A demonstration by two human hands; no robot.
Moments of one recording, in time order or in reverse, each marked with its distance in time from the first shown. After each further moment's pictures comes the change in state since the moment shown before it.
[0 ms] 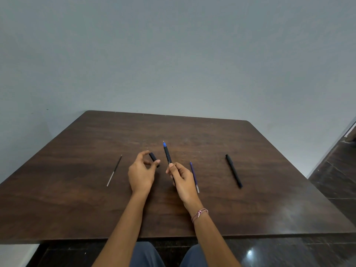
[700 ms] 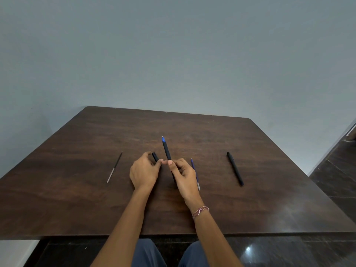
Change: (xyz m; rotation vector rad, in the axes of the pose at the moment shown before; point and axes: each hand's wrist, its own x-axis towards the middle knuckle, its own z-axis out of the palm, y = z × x) left_hand -0.002 0.012 0.000 0.307 -0.085 -0.005; right_hand 0.008 0.005 0.001 -0.038 0.040 -0.076
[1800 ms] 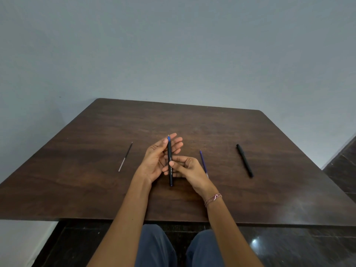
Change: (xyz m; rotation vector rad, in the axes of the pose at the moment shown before) left_hand -0.001 0.001 -0.021 -1.471 -0.667 -0.129; right_hand -0.001 -0.002 -0.004 0.333 -0.391 0.152
